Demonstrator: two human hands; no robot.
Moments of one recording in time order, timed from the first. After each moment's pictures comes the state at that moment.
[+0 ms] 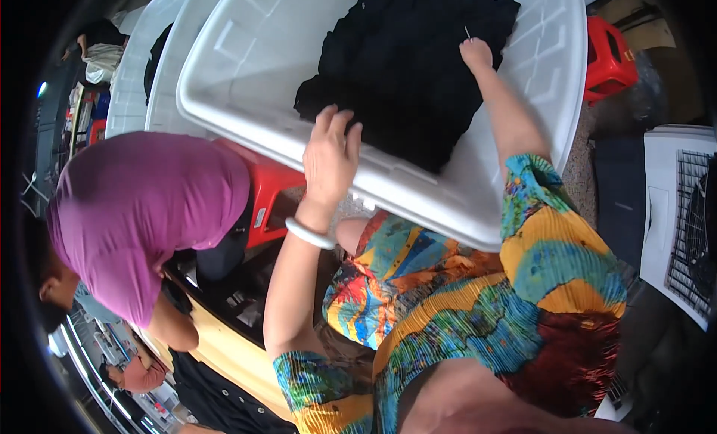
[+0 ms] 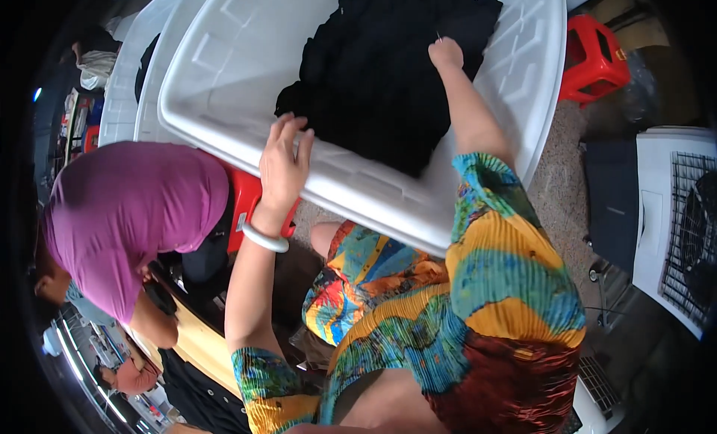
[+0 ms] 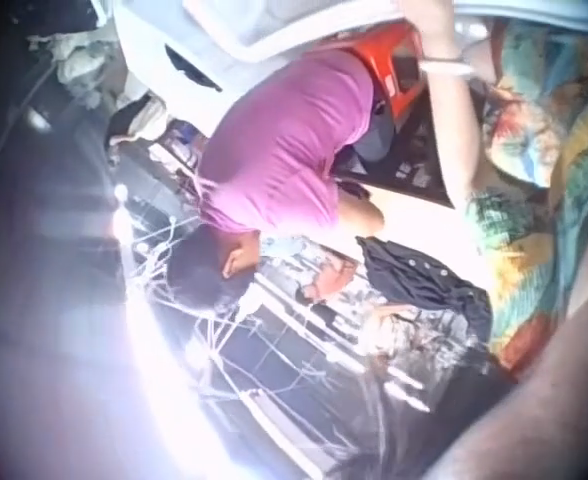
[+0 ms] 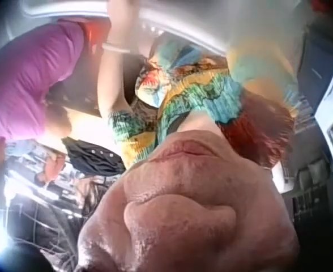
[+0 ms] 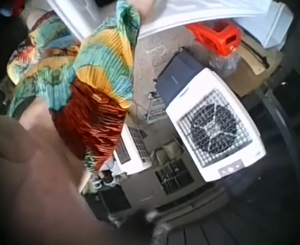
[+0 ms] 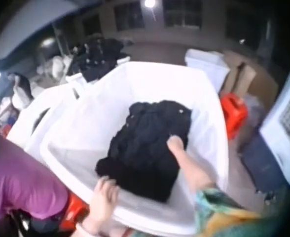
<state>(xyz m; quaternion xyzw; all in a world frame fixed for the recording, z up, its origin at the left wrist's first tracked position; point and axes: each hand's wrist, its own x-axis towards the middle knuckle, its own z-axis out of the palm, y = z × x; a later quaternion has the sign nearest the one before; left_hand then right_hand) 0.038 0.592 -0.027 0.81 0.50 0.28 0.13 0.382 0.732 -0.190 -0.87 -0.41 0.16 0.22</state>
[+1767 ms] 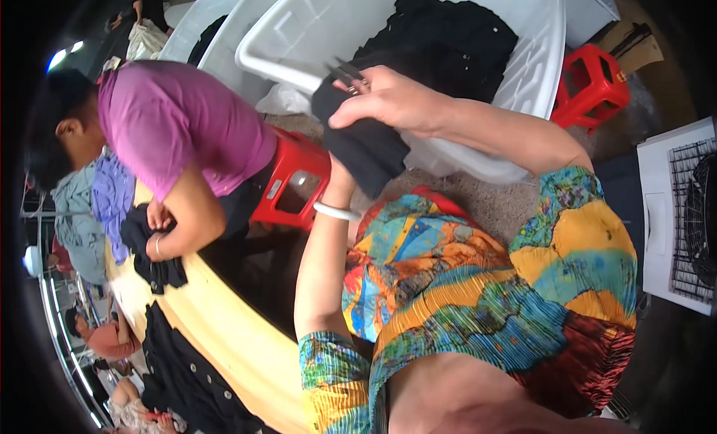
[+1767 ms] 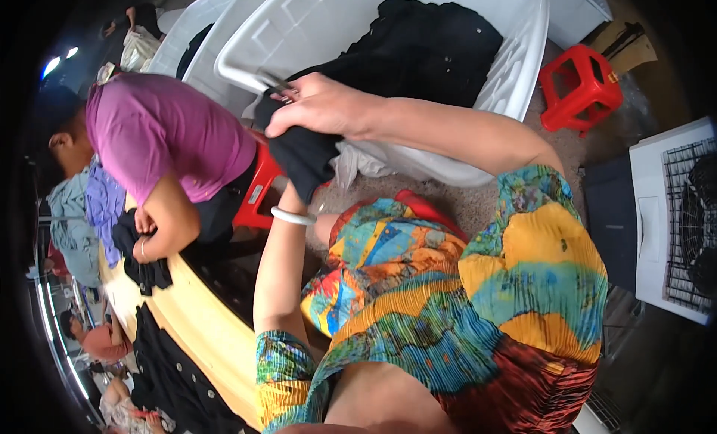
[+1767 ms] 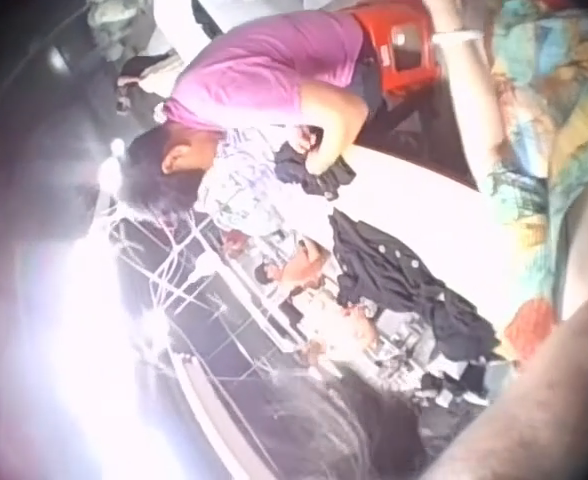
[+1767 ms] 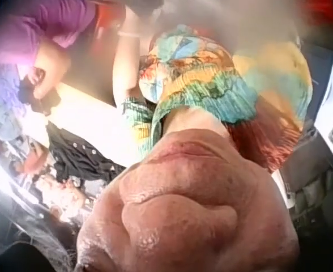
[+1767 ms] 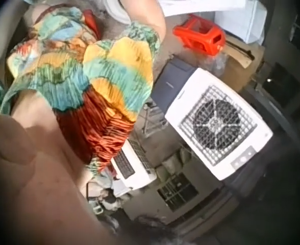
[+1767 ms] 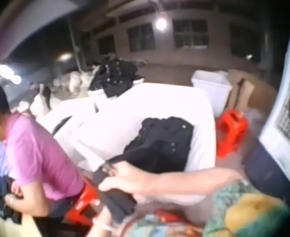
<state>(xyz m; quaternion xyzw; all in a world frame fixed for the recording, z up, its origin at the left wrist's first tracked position) 0.019 0.508 -0.017 0.16 0.07 0.61 0.77 0.133 0.511 0.099 -0.31 -0.58 0.67 0.34</state>
